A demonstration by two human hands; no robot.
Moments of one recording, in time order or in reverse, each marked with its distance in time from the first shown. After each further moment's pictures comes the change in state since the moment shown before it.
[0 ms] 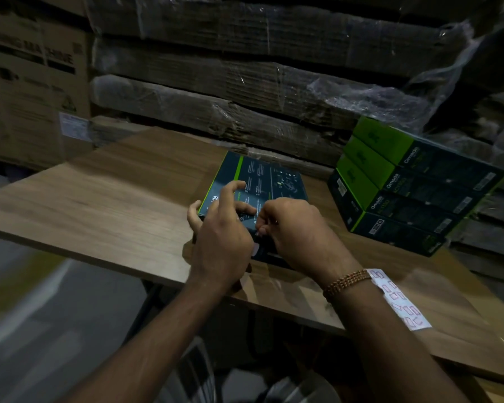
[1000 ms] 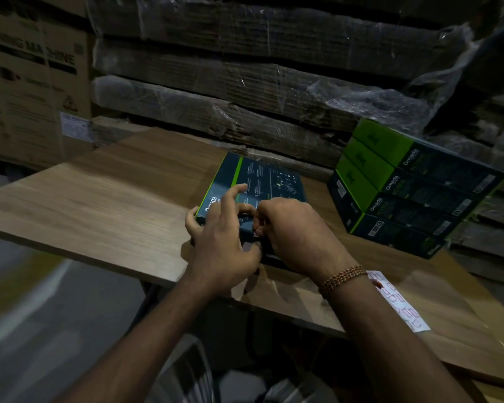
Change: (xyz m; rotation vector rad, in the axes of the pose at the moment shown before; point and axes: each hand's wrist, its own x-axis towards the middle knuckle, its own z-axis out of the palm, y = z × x) left_hand -0.004 -0.002 -0.015 0.035 -0.225 0.027; right_hand 0.006 -0.005 -0.004 -0.191 -0.044 -0.049
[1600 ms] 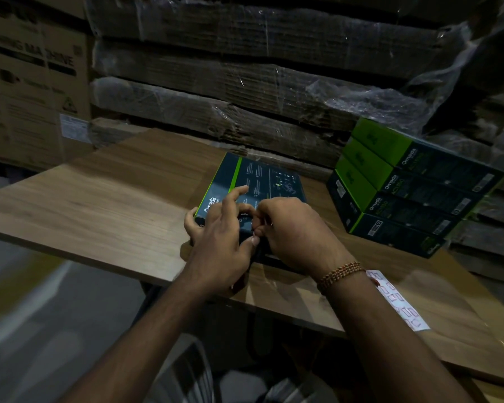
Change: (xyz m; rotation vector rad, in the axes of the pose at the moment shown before) left_hand 0.000 0.001 -0.003 0.048 -0.012 0.005; right_hand 0.001 0.001 -0.001 0.133 -0.028 0.061
